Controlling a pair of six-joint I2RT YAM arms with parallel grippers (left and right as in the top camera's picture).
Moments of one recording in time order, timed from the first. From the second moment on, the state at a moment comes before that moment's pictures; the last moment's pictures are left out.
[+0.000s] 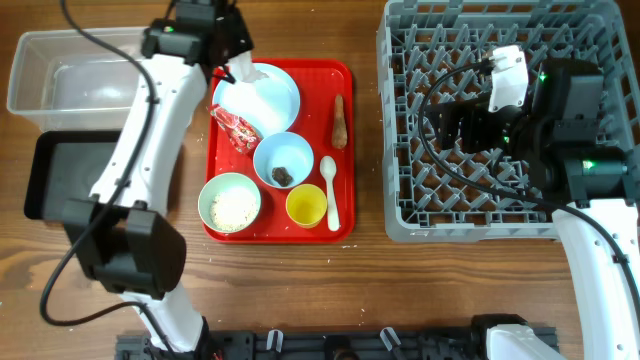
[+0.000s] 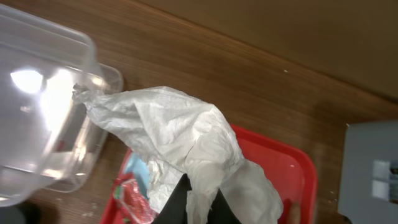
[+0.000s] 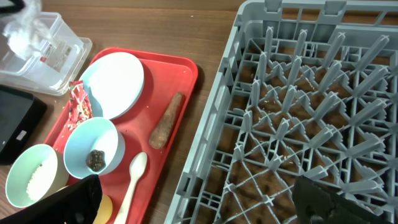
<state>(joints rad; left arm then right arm) -0.18 1.91 1.86 -0.82 -0.16 -0.47 0.02 1.24 1.24 -0.75 -0.38 -0.05</state>
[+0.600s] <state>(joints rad) 0.18 2.03 1.86 -0.78 -0.13 -0.37 0.02 1.24 1.24 -0.76 -0.38 -0.05</state>
